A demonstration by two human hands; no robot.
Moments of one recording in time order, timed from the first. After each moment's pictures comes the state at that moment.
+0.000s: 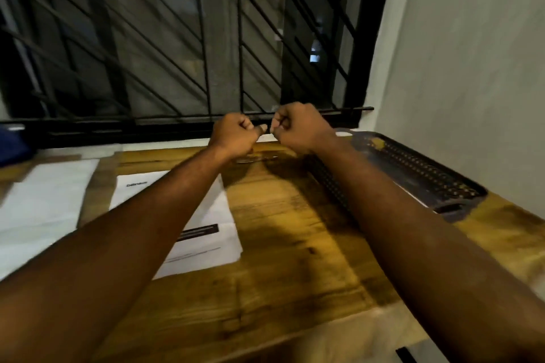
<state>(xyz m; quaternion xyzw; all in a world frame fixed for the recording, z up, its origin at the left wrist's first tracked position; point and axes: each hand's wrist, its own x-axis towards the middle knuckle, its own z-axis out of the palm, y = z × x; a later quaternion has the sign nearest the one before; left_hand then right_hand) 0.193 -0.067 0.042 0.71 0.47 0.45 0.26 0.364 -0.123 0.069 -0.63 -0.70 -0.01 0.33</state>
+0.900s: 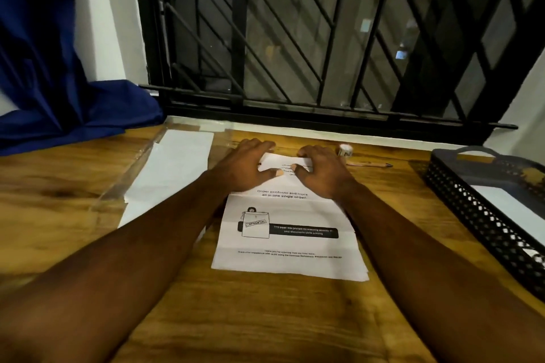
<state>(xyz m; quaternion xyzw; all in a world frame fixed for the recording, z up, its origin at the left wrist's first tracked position) -0.037 -0.024 -0.048 0.81 0.54 0.21 0.06 0.192 -0.028 -0.052 -0.61 -0.76 0.01 0.23</state>
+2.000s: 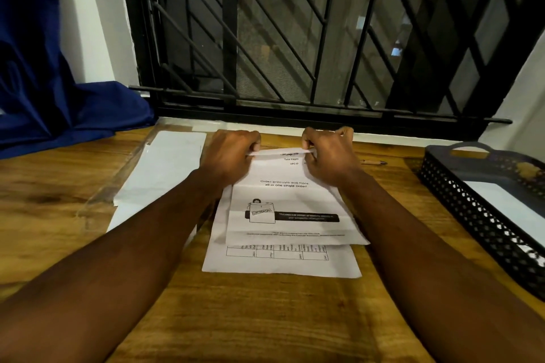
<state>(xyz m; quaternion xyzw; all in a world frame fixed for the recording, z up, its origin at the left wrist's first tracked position) -0.044 -0.015 -0.037 0.80 0.50 0.31 -0.12 0.206 -0.027 -0.022 -0.55 -0.78 -0.16 0.25</state>
